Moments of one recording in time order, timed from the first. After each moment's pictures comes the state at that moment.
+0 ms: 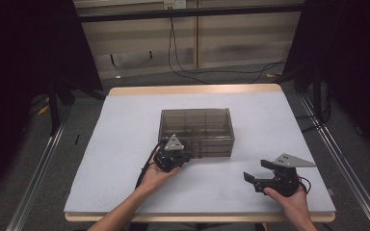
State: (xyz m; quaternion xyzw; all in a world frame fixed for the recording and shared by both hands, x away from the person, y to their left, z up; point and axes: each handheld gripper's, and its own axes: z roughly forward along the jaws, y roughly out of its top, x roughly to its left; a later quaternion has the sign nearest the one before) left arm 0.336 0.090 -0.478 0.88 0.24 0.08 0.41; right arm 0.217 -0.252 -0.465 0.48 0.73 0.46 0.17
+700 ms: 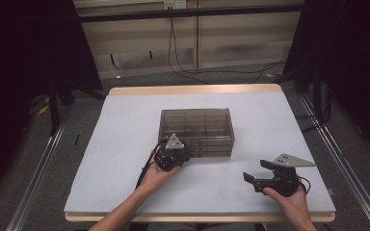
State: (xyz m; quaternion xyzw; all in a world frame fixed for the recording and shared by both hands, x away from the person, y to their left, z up) left arm 0.339 0.089 -0.479 0.88 0.25 0.08 0.40; right arm 0.217 -0.252 -0.466 0.48 0.73 0.46 0.17
